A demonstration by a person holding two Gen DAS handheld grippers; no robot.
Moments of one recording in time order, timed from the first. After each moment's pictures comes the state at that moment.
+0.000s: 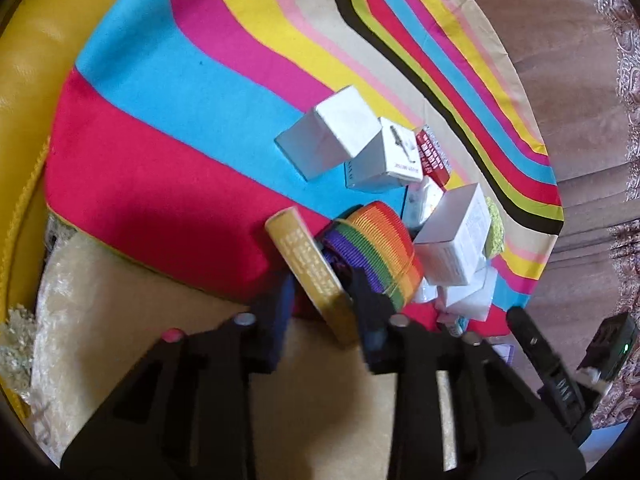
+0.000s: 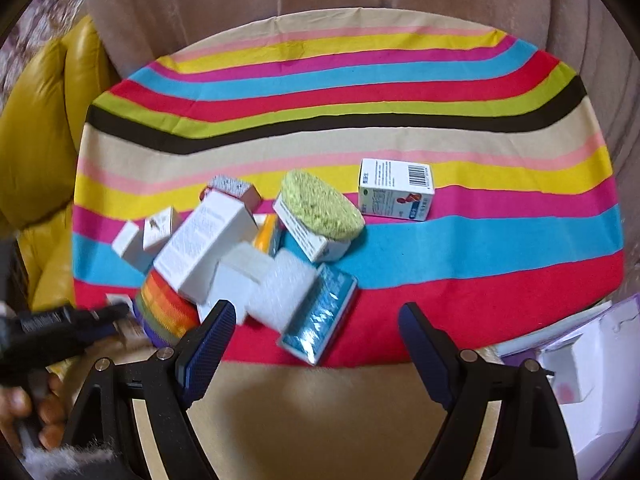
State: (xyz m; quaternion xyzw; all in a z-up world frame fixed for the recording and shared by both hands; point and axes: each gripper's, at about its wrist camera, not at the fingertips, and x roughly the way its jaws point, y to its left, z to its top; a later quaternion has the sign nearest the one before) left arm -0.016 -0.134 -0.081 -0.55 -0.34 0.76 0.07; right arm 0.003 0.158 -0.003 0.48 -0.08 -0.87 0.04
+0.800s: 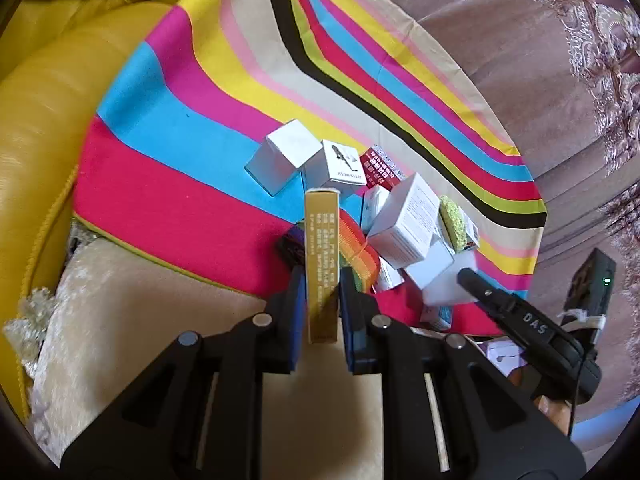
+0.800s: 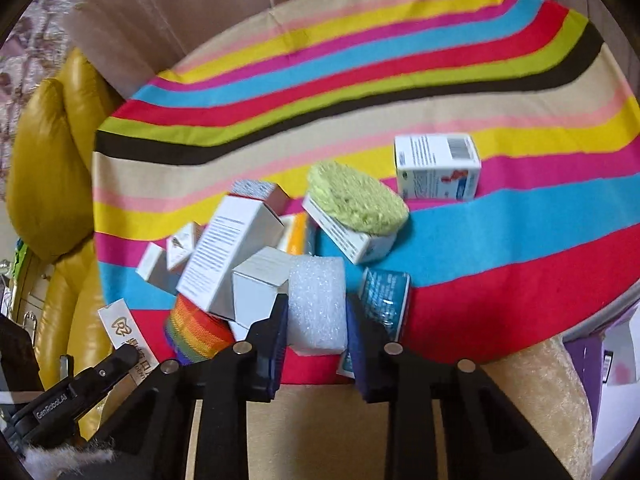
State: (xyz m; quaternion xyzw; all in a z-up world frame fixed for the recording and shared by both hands) left arm 0.041 -0.120 -0.033 -0.46 -0.29 0.84 0.07; right arm 0.000 0.153 -0.015 0.47 -0.15 -0.86 0.09
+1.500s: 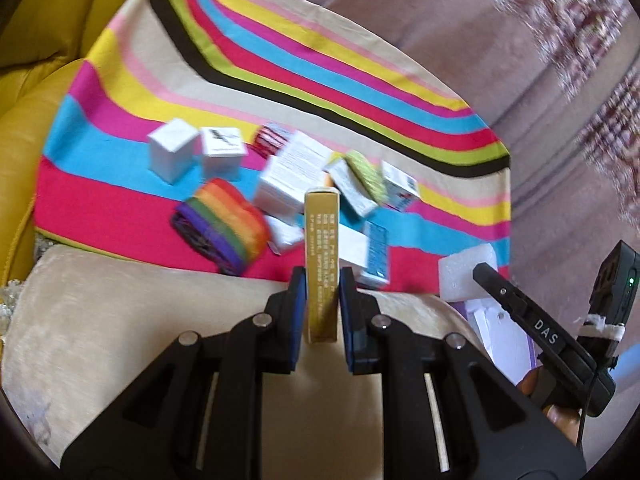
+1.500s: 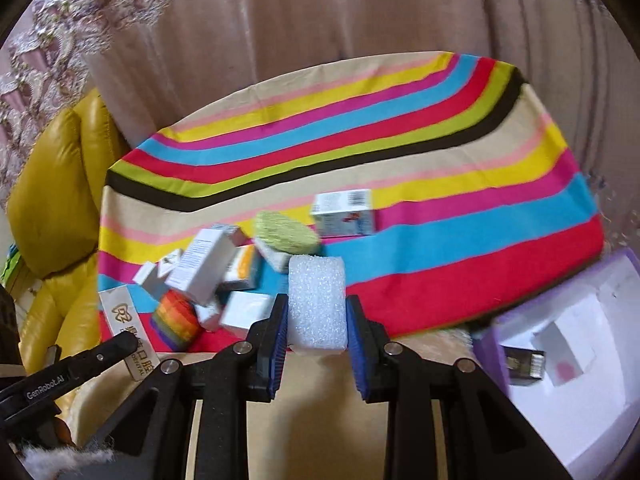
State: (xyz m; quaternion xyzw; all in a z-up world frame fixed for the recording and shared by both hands) left arm 0.068 -0.024 0.001 -0.43 -0.20 0.87 0.15; right arm 0.088 0.226 0.020 0.38 -0.13 -0.91 0.02
